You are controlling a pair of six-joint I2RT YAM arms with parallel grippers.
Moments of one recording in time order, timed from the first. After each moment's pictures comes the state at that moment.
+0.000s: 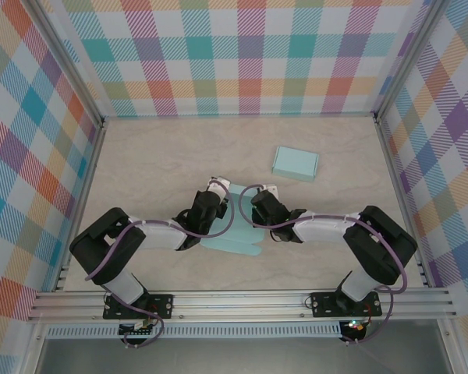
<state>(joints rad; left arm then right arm) -0.76 1.61 0.59 0.59 -0.51 0.05 0.84 1.58 0.71 0.01 0.32 0.58</state>
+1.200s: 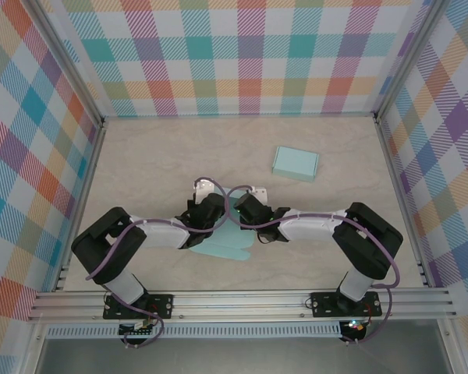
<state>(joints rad) -0.78 1.61 0.62 0.35 -0.72 -0.40 0.95 1.67 0.86 -0.15 0.38 0.76</state>
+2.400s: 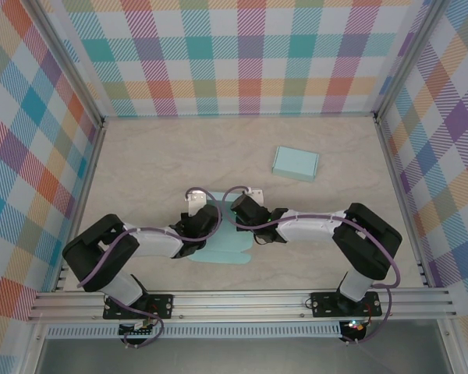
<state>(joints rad) -0.81 1.56 0.53 0.24 -0.74 -0.60 0.96 1.67 0.87 -0.14 0.36 0.77</state>
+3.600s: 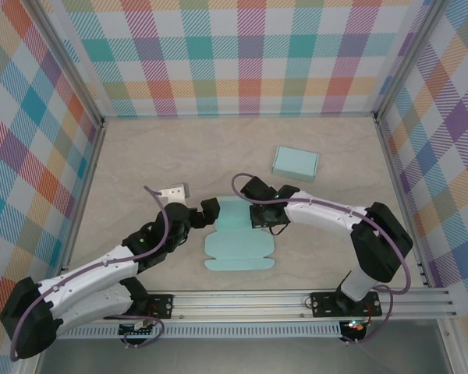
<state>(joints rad) -0.80 0.90 0.51 -0.06 -0.41 -0.70 0.84 1.61 1.08 -0.75 0.13 0.66</state>
